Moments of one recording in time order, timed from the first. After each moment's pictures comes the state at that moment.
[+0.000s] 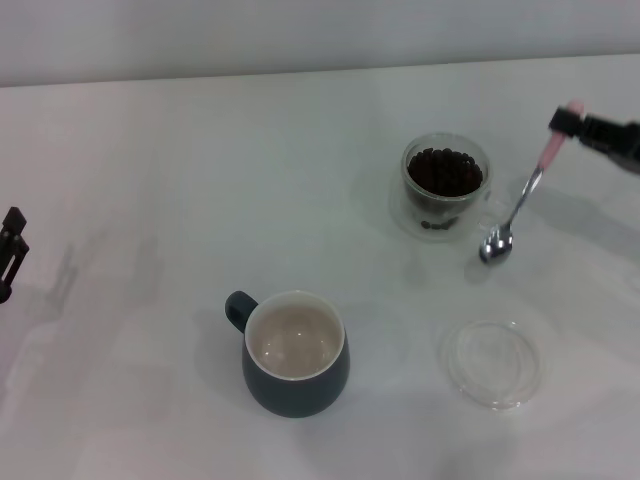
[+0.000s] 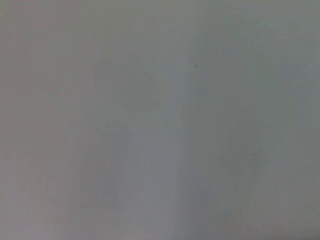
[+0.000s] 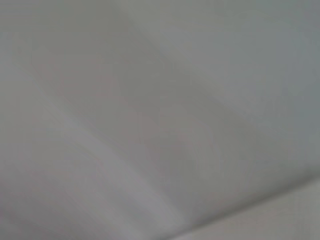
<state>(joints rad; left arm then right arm) -0.31 -2.07 -1.01 -0.01 -0.41 -1.38 2.83 0.37 1.93 -0.46 -0.41 1.40 1.54 -1.35</state>
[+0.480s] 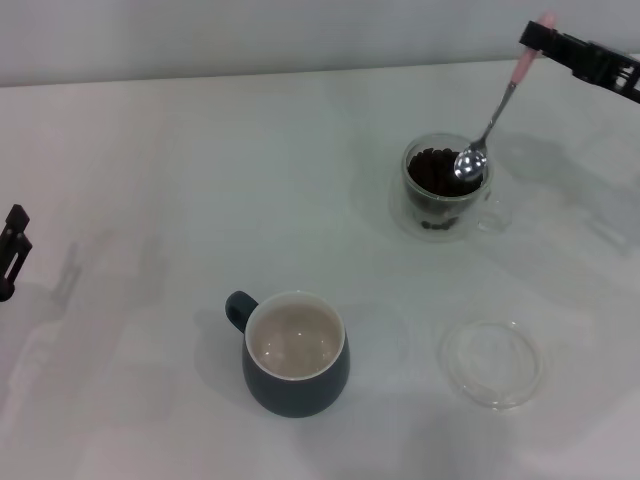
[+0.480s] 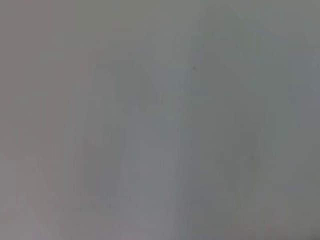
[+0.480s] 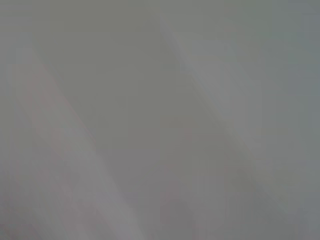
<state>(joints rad) -0.31 -2.08 -1.01 -0.02 -0.41 -1.38 2.83 0.49 1.98 -0.47 -0.48 1.47 1.40 -1.55</state>
